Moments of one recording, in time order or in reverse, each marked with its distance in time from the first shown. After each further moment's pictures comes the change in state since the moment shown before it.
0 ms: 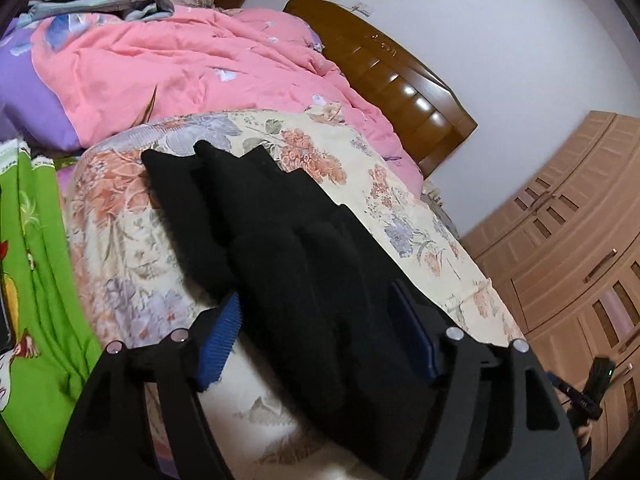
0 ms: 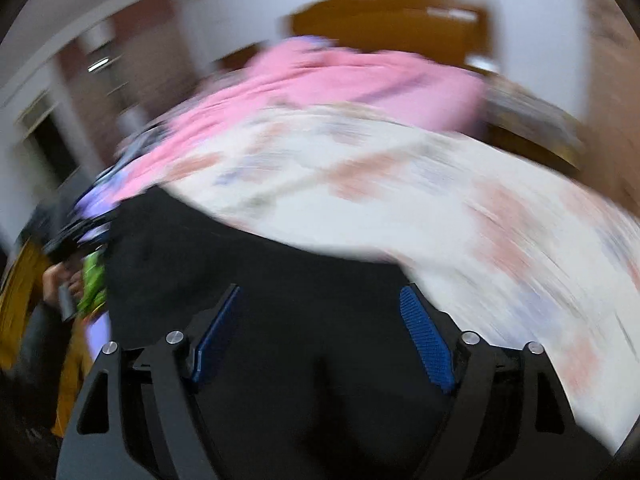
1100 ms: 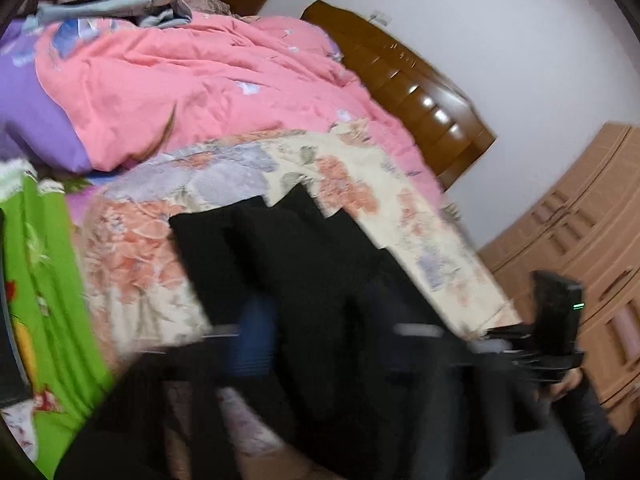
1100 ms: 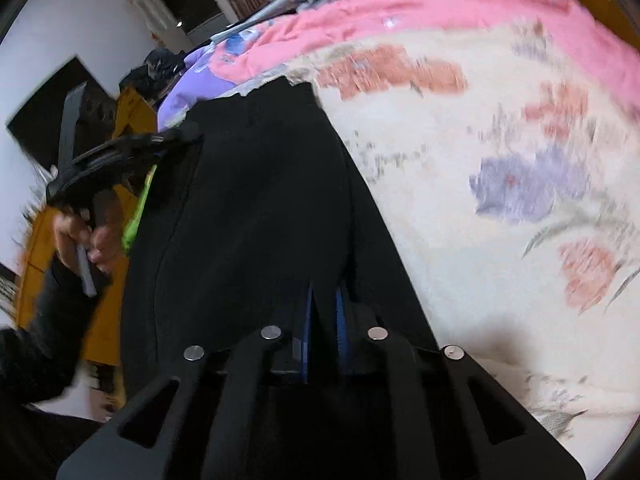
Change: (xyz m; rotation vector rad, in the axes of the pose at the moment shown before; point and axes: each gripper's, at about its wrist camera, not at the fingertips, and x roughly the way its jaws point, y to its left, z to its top) left arm 0.017 0.030 0.033 -0.006 -0.017 0.064; right arm 0.244 0.158 0.095 -0.410 0.370 0.280
